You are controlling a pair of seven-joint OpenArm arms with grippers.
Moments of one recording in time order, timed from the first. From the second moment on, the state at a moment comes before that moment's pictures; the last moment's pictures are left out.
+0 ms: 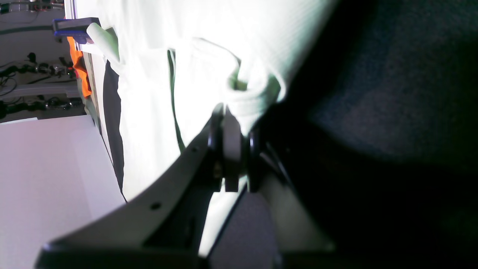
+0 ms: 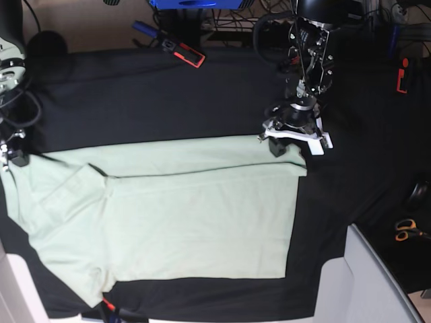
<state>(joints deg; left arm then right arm) 9.0 -5.2 0.3 65.9 -38.6 0.2 3.2 19.6 21.4 70.3 21.0 24.0 32.3 -37.4</state>
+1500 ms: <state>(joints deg) 21.6 -11.0 0.9 79.8 -38.8 0.2 6.4 11.9 25.4 70.2 21.1 24.2 38.0 -44.8</state>
